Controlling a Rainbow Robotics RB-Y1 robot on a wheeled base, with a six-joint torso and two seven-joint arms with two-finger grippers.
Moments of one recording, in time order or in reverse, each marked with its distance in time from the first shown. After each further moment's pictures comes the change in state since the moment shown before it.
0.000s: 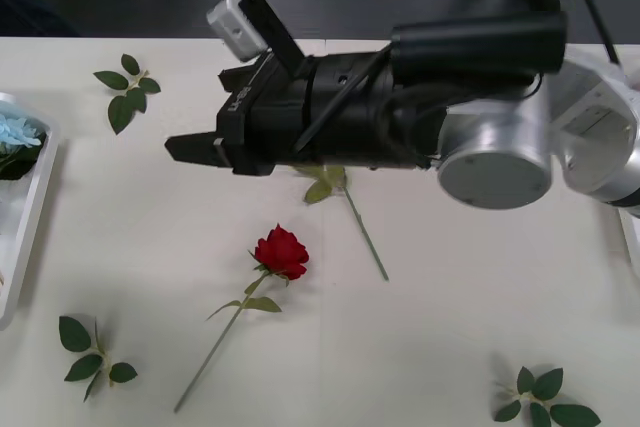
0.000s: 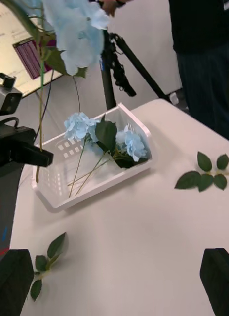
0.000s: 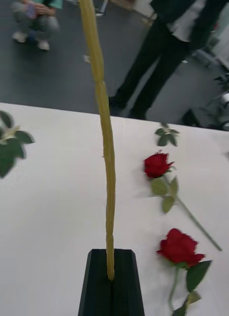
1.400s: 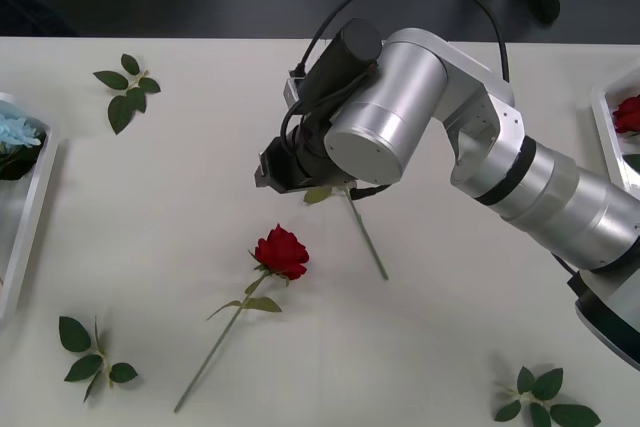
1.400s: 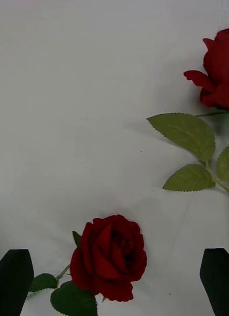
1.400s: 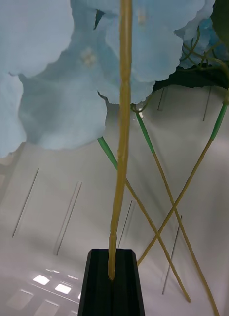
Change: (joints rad) right arm 0.023 0.354 -0.067 0.373 0.390 0.809 -0.690; left arm -0.223 0.098 -0.030 0.517 -0.866 -0.249 0.274
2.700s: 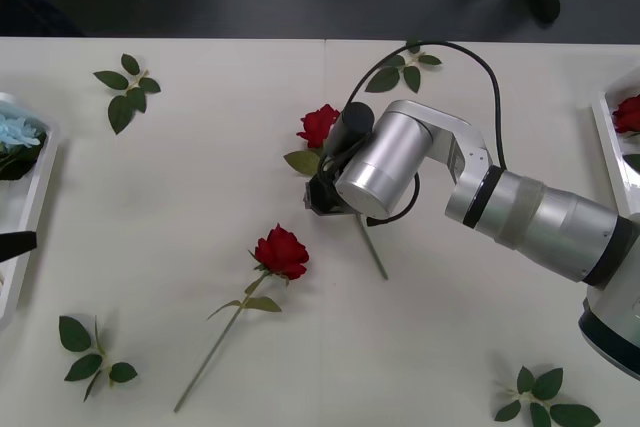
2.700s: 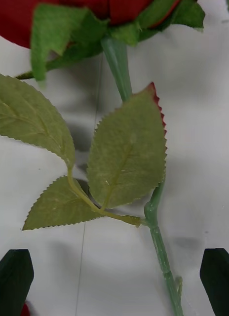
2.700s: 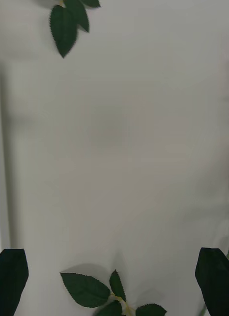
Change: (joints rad) right arm -0.002 0.001 0.207 0.373 0.072 -0.250 -0.064; left arm 0.096 0.038 -0.099 -0.648 0.225 0.521 0.251
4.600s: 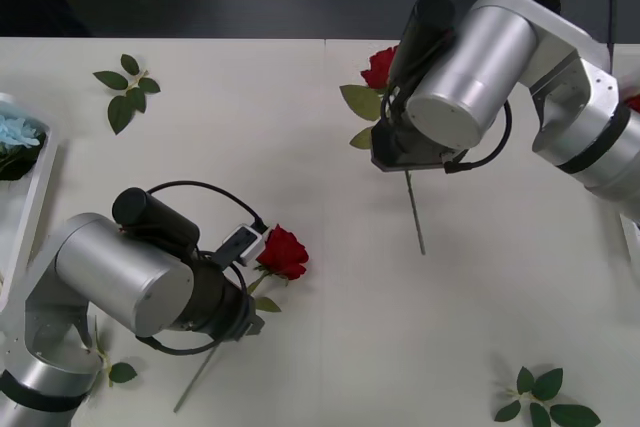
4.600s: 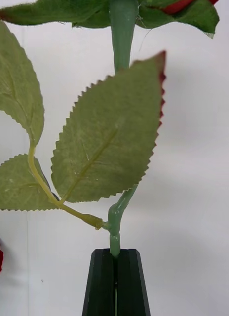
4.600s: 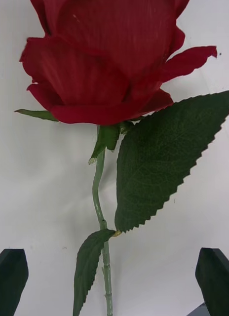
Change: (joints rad) right arm -0.013 -0.238 -0.239 -0.416 -0.084 0.471 0.001; left arm -0.299 -0.234 -0.946 0.092 -0.727 0.209 0.101
